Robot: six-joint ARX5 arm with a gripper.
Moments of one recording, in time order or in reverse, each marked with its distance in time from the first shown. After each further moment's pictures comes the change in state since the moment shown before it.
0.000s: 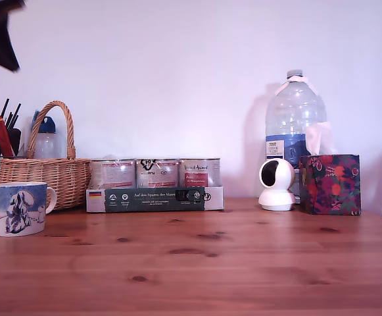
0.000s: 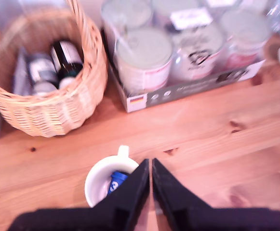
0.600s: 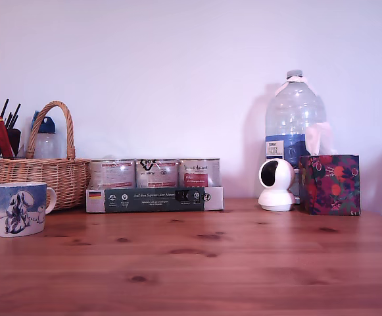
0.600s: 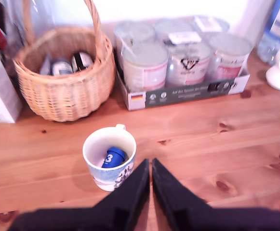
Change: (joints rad) arm 0.000 -0.559 -0.587 0.265 -0.045 -0.102
